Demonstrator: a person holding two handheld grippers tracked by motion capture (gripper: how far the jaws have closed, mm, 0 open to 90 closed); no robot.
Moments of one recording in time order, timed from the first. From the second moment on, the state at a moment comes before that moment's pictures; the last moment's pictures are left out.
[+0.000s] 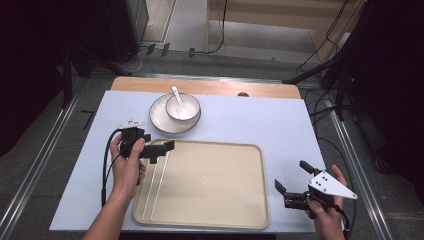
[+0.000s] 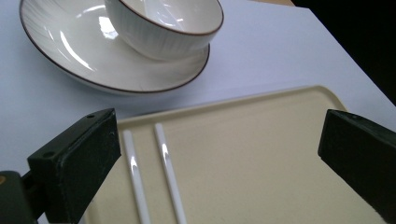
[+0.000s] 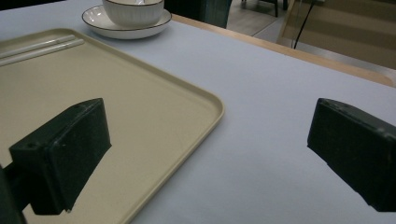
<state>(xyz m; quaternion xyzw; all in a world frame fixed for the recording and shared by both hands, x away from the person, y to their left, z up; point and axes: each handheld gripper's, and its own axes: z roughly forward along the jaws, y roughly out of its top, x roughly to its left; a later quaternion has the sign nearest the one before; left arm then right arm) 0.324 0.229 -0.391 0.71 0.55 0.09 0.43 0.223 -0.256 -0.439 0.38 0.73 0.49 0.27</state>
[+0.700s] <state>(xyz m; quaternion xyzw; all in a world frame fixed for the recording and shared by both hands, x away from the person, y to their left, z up) 0.398 0.248 -0.378 0.71 0.54 0.10 0.45 0.224 -0.254 -0.440 0.38 0.74 0.49 0.27</state>
